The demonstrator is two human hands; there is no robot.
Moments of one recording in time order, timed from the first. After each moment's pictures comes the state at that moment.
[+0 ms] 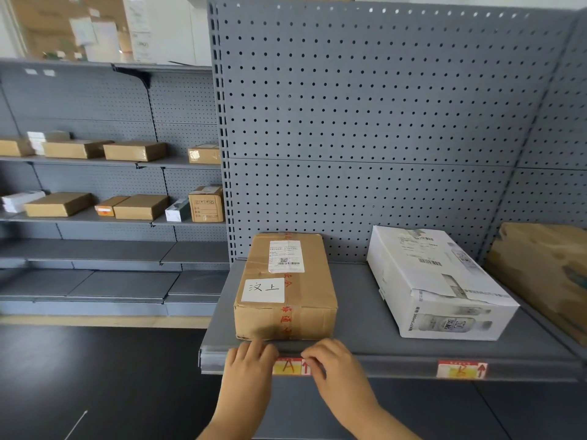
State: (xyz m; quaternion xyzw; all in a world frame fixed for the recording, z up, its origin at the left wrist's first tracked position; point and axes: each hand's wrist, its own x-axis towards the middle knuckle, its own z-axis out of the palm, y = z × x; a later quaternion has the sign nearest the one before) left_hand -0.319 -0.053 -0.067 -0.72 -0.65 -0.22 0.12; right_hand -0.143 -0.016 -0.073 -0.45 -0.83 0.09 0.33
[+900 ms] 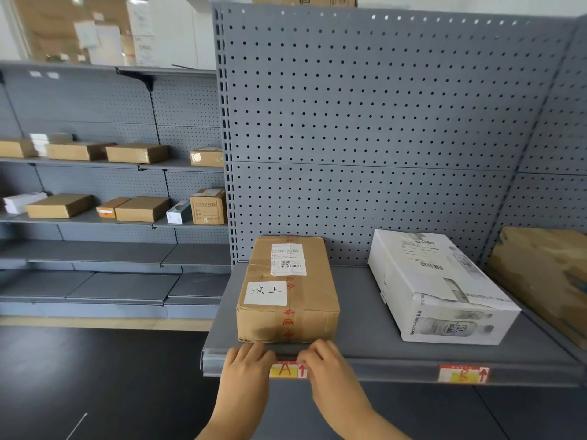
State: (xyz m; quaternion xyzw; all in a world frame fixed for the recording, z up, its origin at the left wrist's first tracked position) left_hand -0.325 -0.055 -0.058 -0.74 -0.62 -0.23 0.10; right_hand -0.158 -0.017 -0.073 -0.46 -0.86 0.06 0.21
